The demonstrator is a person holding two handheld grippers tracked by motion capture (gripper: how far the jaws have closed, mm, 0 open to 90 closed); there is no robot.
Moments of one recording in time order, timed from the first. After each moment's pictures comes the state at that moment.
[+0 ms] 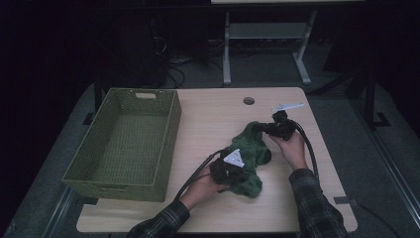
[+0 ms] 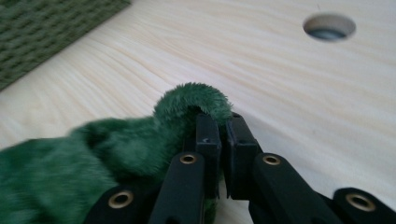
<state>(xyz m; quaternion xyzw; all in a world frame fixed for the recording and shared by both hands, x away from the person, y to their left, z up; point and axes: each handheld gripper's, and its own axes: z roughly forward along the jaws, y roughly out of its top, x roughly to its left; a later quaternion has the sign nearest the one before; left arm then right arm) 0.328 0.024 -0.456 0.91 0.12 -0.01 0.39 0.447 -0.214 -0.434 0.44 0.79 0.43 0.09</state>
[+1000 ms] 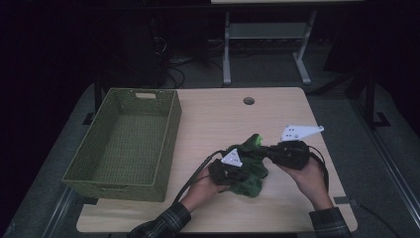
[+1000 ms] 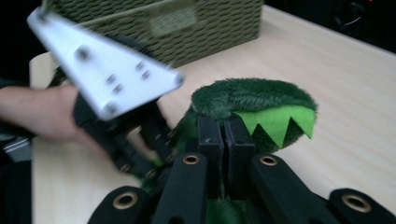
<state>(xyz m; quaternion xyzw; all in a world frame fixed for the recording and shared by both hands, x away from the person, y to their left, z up) 0.325 0.030 -0.457 0.90 0.14 0.01 0.42 0.309 -0.200 -0.369 0.27 0.82 0.49 0.09</state>
